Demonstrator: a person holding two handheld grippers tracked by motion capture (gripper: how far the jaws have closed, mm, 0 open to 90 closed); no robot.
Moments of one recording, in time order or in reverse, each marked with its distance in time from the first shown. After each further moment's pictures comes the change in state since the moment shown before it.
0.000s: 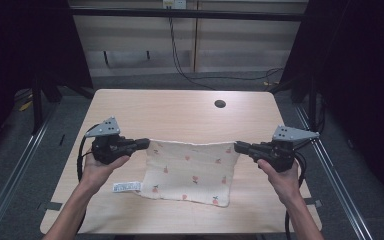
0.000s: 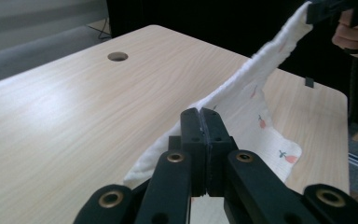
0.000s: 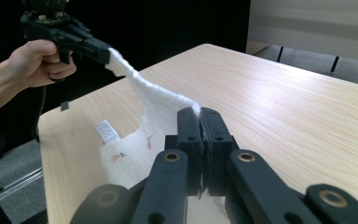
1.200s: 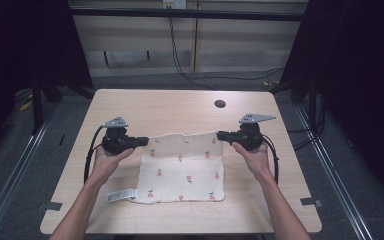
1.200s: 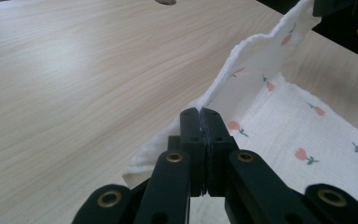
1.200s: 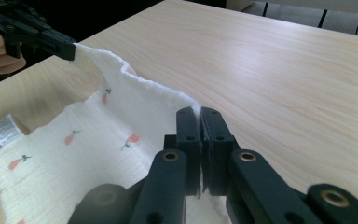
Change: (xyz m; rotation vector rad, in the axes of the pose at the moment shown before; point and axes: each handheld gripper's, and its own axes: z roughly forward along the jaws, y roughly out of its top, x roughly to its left) left arm 0.067 -0.042 0.051 0.121 0.088 -0.156; right arm -0.066 -0.021 0.098 0.149 -0.073 0.054
